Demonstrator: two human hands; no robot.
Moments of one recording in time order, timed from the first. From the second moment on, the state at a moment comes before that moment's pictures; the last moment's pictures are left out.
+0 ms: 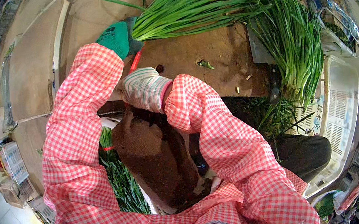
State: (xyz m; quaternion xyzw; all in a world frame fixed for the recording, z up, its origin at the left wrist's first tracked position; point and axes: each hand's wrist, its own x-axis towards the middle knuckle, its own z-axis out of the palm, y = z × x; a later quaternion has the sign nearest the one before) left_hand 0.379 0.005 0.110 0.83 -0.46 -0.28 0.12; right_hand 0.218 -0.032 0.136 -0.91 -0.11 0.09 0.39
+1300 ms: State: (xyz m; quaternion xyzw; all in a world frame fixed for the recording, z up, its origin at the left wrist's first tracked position) left_hand 0.321 0.053 0.129 0.87 -0.48 -0.01 -0.12; right_hand 0.147 -0.103 0.142 -0.94 -0.03 0.11 0.32
